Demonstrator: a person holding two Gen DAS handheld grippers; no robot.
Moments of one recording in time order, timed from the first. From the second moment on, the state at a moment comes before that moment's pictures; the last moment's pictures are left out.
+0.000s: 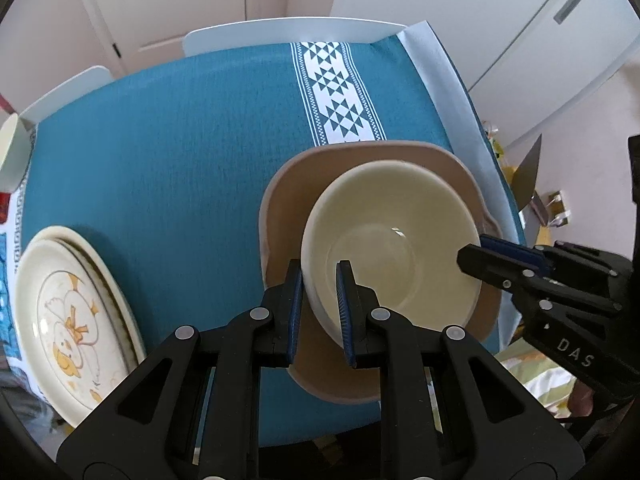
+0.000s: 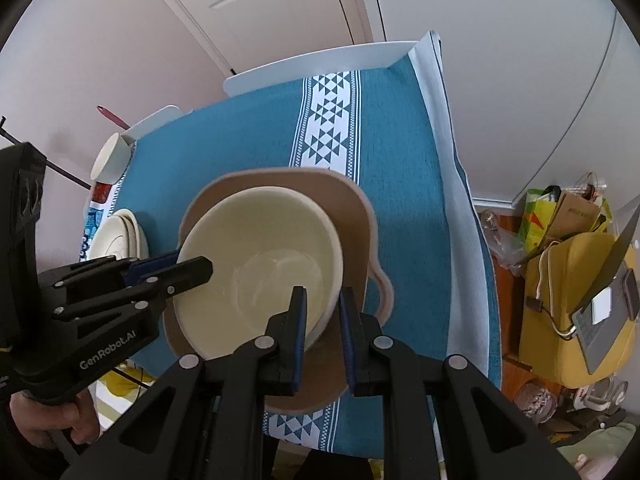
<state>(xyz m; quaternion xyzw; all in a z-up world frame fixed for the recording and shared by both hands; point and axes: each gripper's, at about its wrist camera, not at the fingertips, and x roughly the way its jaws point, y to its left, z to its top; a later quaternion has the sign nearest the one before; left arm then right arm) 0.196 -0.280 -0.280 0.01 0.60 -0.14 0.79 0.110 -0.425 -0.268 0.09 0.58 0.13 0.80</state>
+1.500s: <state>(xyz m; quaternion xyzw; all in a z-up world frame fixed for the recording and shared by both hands) 0.159 -0.020 -0.099 -0.14 0.37 0.11 0.91 0.190 -0.253 -0.067 -0.02 0.35 0.35 0.87</state>
